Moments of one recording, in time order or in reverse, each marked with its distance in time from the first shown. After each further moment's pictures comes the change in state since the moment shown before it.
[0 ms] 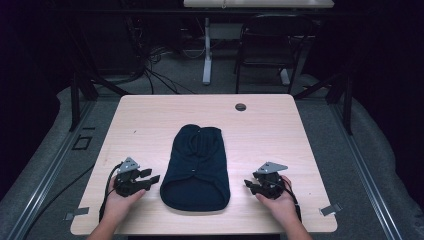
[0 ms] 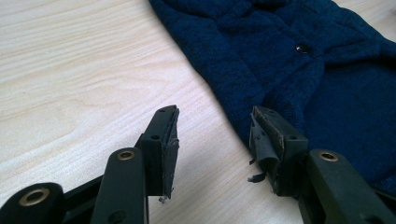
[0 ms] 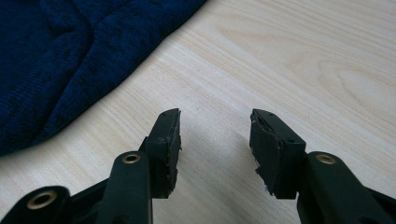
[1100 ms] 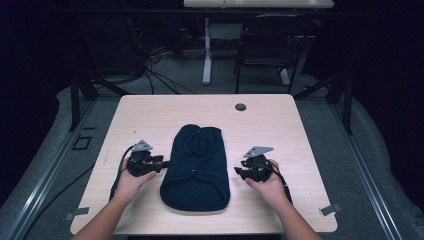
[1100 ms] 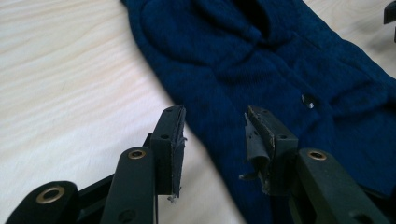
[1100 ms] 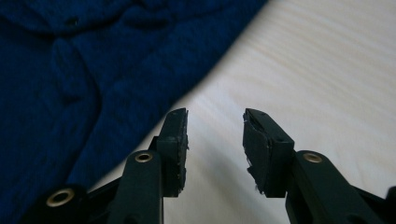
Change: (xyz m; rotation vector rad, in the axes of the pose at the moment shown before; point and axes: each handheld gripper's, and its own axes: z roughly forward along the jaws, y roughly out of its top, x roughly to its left) left arm 0.011 0.058 0.046 0.053 -0.069 0.018; right arm 0.000 0.058 0.026 0.041 0.064 -0.060
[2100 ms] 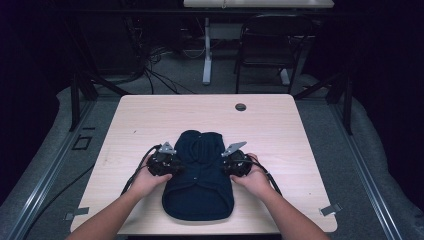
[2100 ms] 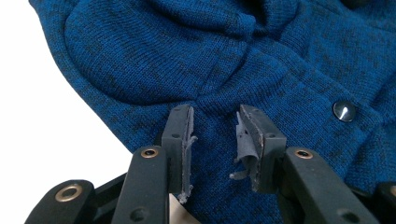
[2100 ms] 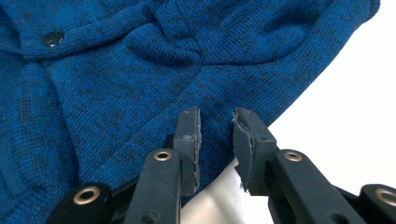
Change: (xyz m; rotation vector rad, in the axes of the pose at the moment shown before) left arm -0.034 0.006 0.038 0.167 -0.053 0.185; right arm 0.021 0.025 0.043 0.118 0.080 -0.169
